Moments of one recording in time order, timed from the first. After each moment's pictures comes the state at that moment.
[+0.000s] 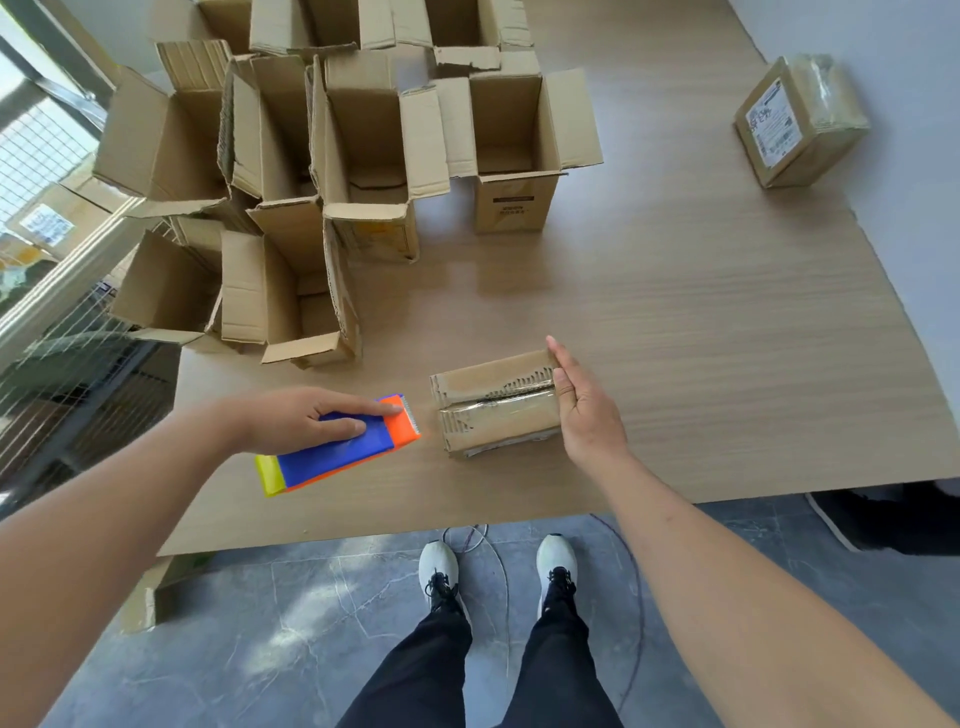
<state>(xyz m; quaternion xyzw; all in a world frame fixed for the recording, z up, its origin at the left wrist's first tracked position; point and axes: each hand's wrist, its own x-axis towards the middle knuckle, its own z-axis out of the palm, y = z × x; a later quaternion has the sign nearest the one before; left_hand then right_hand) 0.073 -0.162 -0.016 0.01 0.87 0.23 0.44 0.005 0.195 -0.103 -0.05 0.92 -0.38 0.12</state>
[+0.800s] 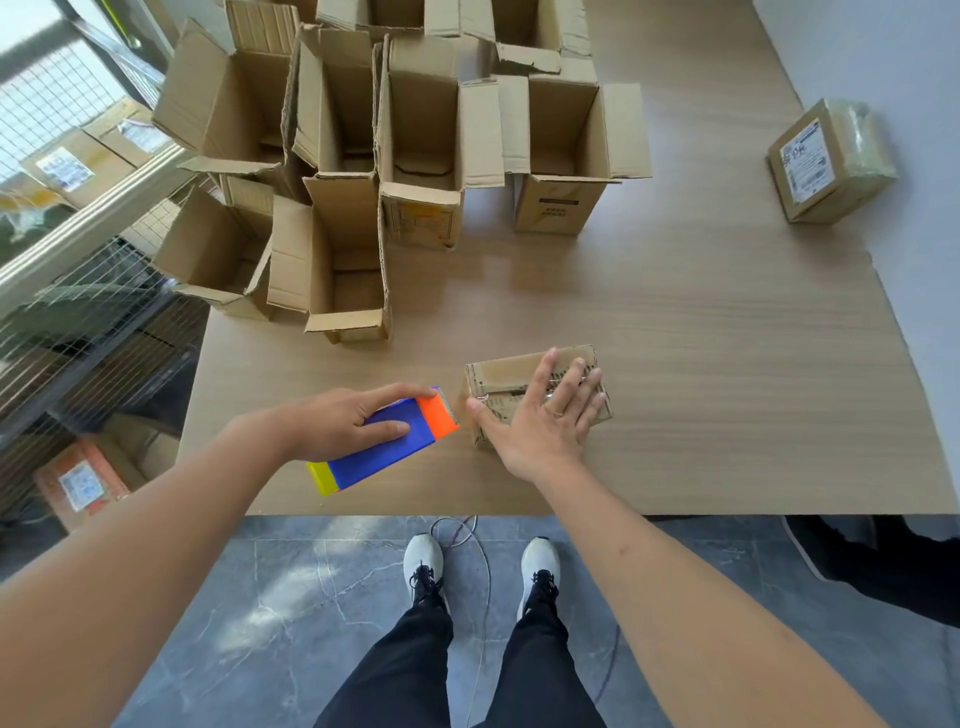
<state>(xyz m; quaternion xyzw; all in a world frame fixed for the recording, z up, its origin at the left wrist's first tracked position) 0.115 -0.162 -0.052 0.01 0.87 0.33 0.36 0.052 0.101 -0.082 -0.02 0.97 -0.11 0.23</state>
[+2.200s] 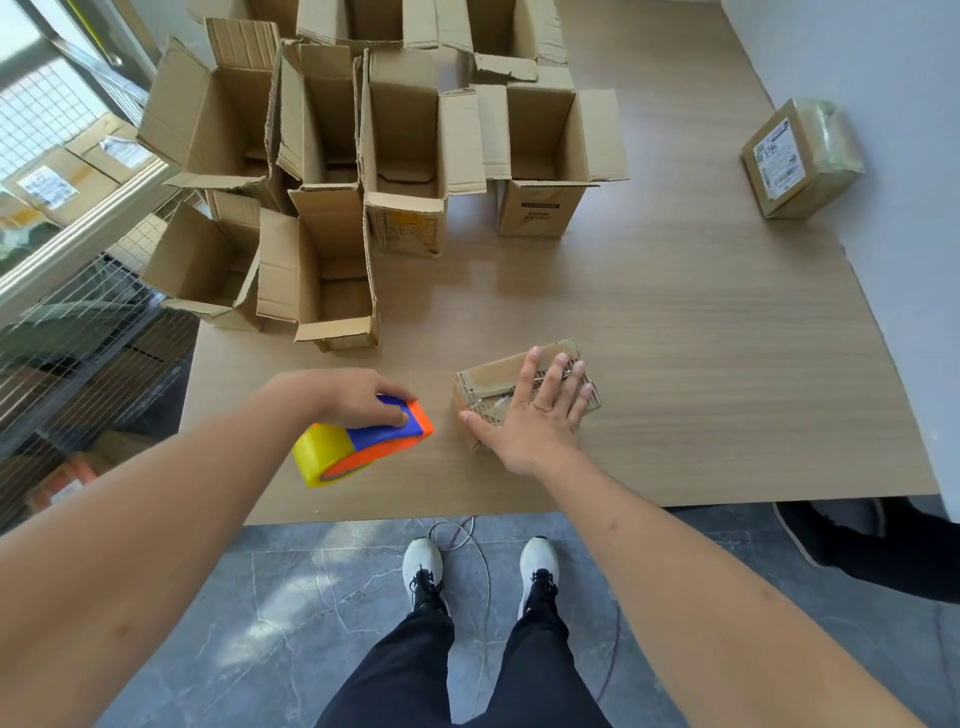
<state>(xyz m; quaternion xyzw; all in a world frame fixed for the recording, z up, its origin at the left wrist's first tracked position) 0.060 -0.148 -0.049 -0.03 0.87 0.19 0.45 0.043 0.105 -0.077 -0.06 0.96 -0.06 0.28</state>
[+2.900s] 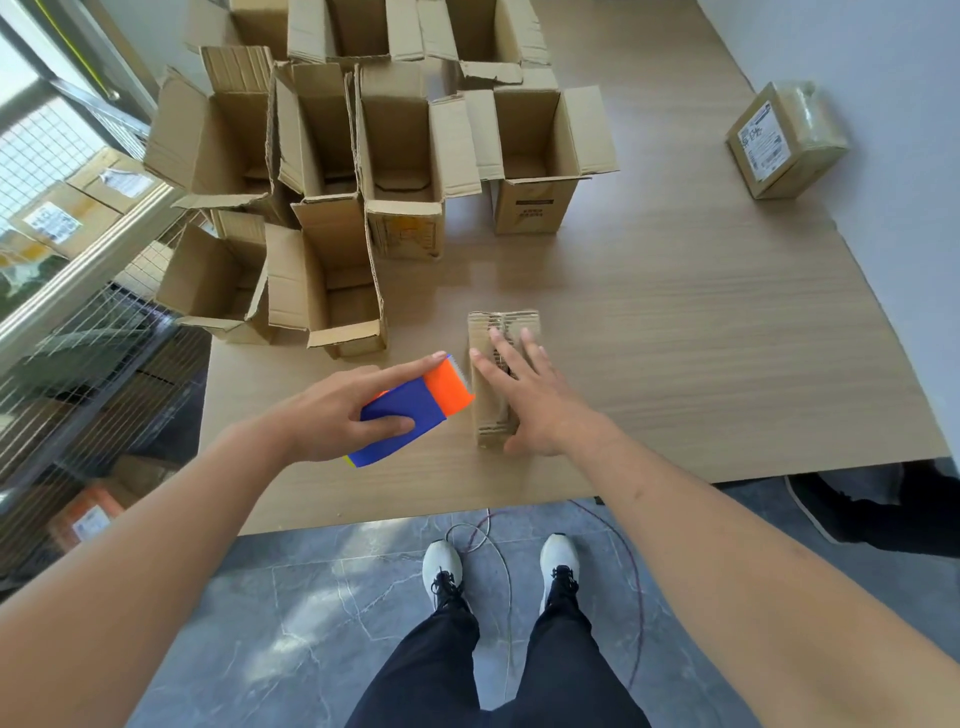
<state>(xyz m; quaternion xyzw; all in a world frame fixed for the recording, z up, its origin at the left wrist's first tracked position) 0.113 -0.168 -0.020 0.10 0.89 0.37 0.23 0.024 0.114 -0.059 -0.34 0.91 -0.02 0.24</state>
